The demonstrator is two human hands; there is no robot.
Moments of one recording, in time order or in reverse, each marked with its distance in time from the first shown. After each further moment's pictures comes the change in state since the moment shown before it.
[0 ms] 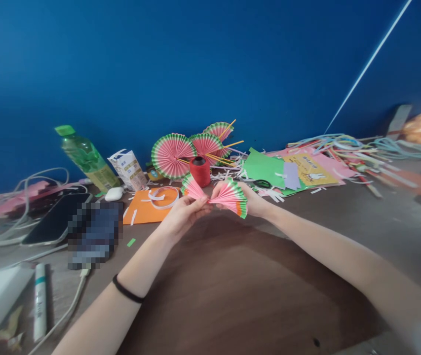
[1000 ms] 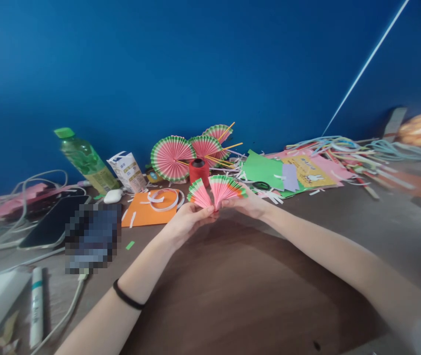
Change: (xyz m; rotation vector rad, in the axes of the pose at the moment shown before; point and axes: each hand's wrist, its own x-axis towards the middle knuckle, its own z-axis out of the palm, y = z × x) left_hand -0.002 -0.005 0.005 0.049 -0.061 -0.061; right_hand 0.001 0.013 0.002 0.439 0.121 0.176
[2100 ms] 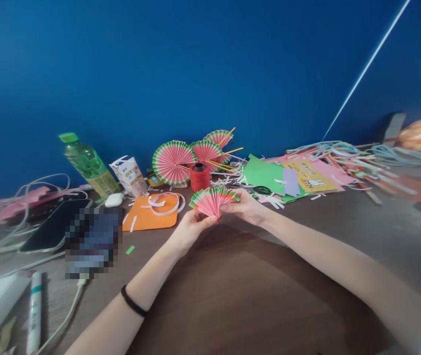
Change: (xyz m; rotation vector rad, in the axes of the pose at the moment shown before) left_hand 0.008 -0.024 -0.010 0.215 -0.044 0.213; right_hand 0.001 0.000 0.005 -0.015 -0.010 -0.040
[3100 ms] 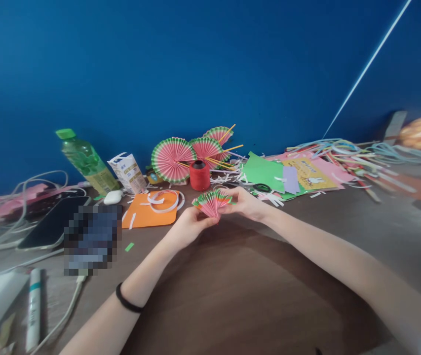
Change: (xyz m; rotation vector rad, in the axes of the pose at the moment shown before) left_hand -0.001 0.018 -0.001 0.423 -0.021 0.005; right_hand 0.001 -0.003 -0.007 -0.274 -0.057 0.013
